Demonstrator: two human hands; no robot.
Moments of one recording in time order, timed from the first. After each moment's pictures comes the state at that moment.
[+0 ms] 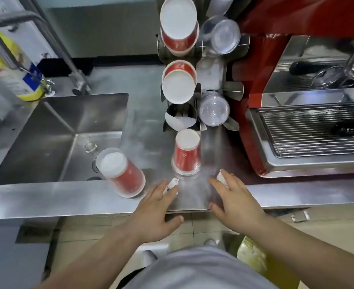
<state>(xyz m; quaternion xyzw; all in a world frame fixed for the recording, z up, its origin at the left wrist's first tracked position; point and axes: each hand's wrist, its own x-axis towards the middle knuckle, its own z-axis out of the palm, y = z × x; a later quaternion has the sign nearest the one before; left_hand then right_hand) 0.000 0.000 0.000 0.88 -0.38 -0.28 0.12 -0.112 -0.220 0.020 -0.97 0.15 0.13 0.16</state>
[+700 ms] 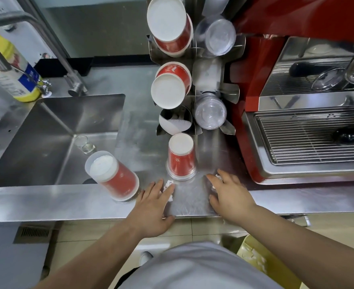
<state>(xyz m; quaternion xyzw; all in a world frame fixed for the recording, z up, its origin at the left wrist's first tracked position) 0.013 -0.024 -0.016 0.89 -0.37 -0.26 0.05 -0.082 -0.250 0.001 -0.96 0.18 0.16 0.16</state>
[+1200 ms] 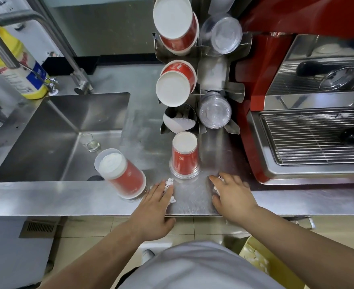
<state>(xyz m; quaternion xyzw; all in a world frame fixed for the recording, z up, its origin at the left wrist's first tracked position) 0.007 -0.015 -0.026 0.88 -0.41 -0.21 0.09 -0.080 -0.248 -0.007 -0.97 0.17 0.15 0.11</state>
